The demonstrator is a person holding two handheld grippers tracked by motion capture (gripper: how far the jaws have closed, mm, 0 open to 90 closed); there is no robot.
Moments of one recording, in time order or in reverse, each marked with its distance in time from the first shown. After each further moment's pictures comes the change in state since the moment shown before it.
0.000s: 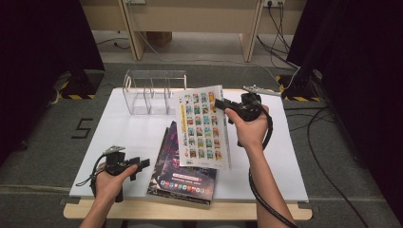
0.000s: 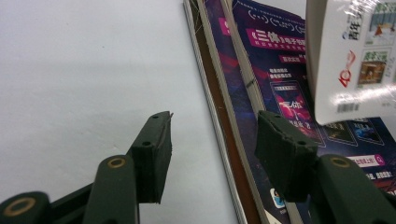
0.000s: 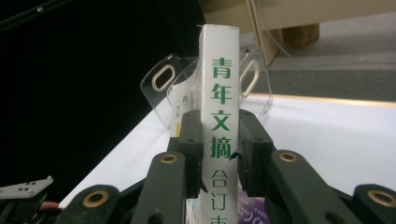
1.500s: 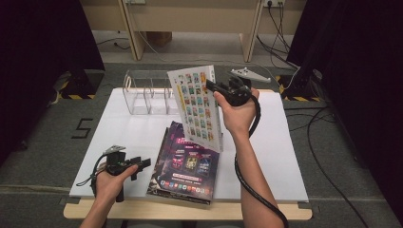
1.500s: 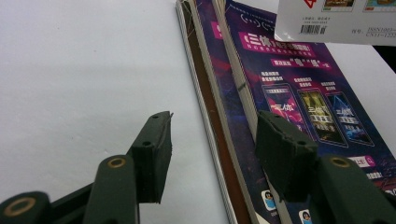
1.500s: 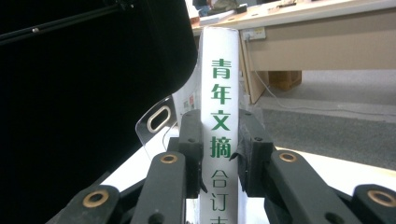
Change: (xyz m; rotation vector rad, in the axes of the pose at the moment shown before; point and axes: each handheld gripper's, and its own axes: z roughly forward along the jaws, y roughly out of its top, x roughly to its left) left arm -0.003 0.001 -0.001 -0.015 -0.018 0.001; right arm 0.029 0.037 0.022 -0.131 -0.053 -0.107
